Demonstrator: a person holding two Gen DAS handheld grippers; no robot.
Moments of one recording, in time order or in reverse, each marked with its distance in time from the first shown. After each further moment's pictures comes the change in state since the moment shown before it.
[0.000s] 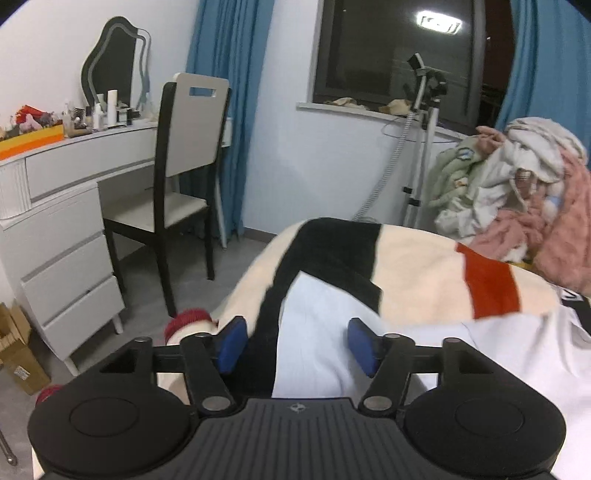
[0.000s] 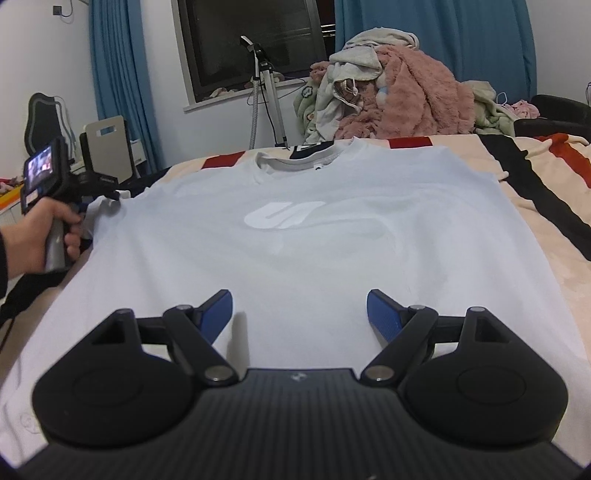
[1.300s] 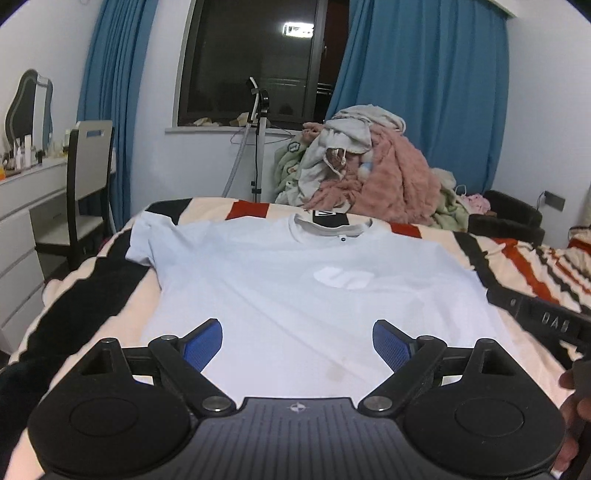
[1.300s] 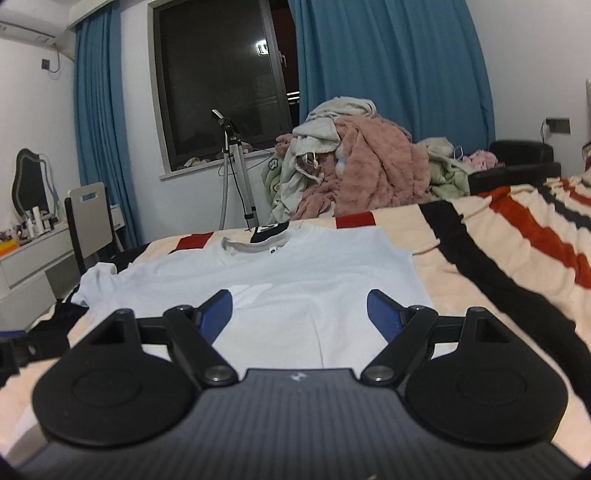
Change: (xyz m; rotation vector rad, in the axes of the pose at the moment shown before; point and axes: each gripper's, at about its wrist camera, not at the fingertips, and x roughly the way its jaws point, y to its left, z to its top) left arm -0.395 -0.083 -0.179 0.215 -0.051 -0.351; right arm -0.089 -0.033 0.027 0.038 -0.211 -0.098
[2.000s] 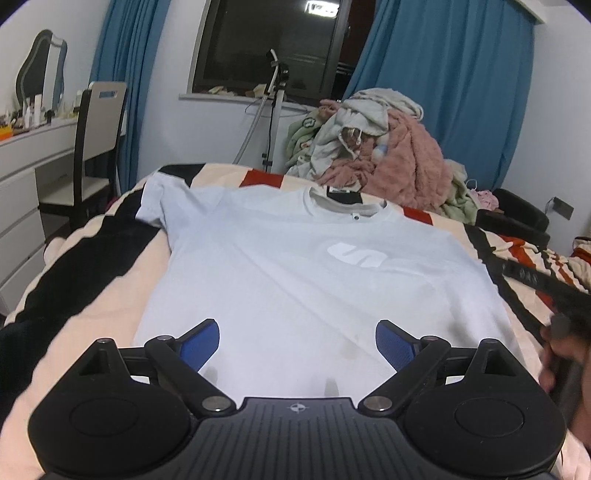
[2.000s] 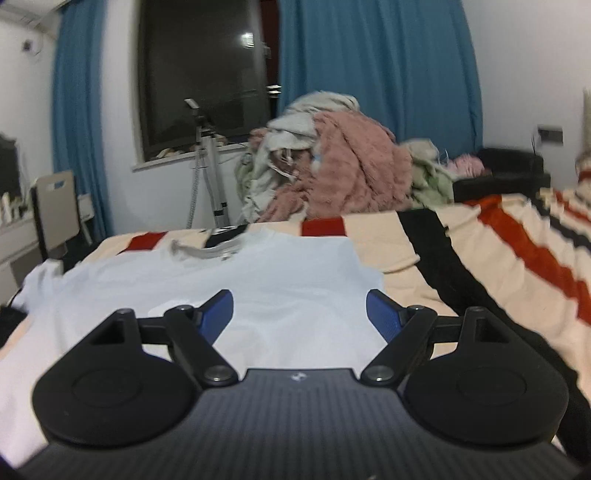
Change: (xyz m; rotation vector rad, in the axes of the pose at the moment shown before) left arm 0.023 0.031 -0.006 -0.117 0.107 -0.013; right arm 0.094 -0.058 0.021 0.001 0.025 -0.065
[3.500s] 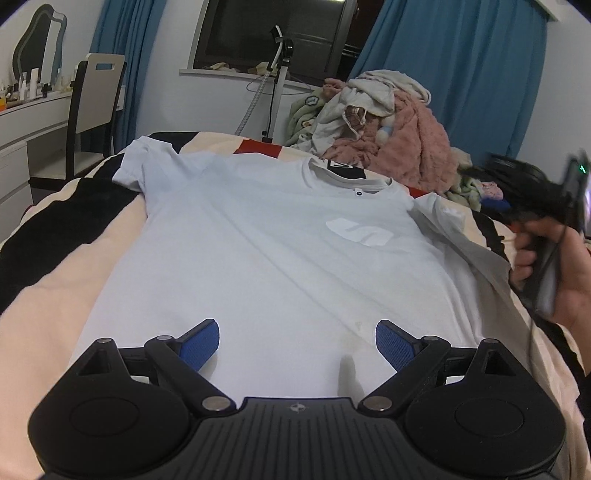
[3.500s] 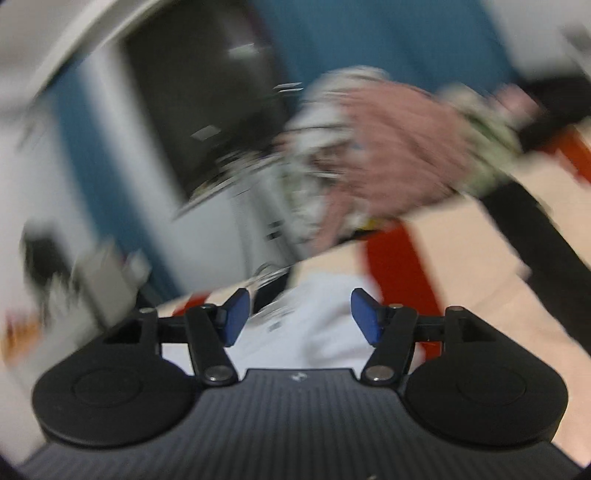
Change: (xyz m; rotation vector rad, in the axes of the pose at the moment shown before) left arm 0.057 -0.011 -0.015 -0.035 0.048 -0.012; right arm 0.127 -0.051 0.059 0.415 0.029 0.224
